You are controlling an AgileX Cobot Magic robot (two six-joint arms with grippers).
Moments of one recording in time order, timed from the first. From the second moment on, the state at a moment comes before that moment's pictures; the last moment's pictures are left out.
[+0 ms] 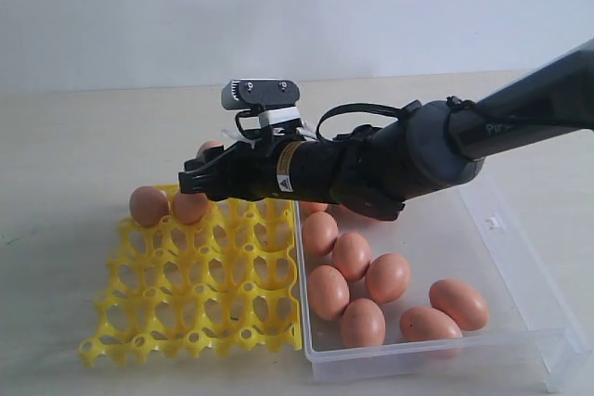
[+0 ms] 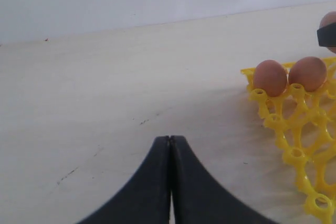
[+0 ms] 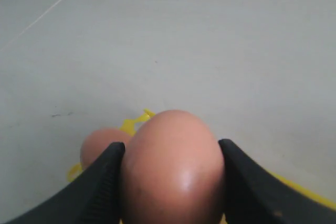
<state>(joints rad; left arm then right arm) -0.01 0.01 0.01 -0.09 0.37 0.16 0.66 2.14 -1.18 -0.55 -0.48 0.83</state>
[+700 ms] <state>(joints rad) -0.01 0.01 0.01 -0.09 0.37 0.16 0.63 2.20 -1.18 -0.56 -0.49 0.83</state>
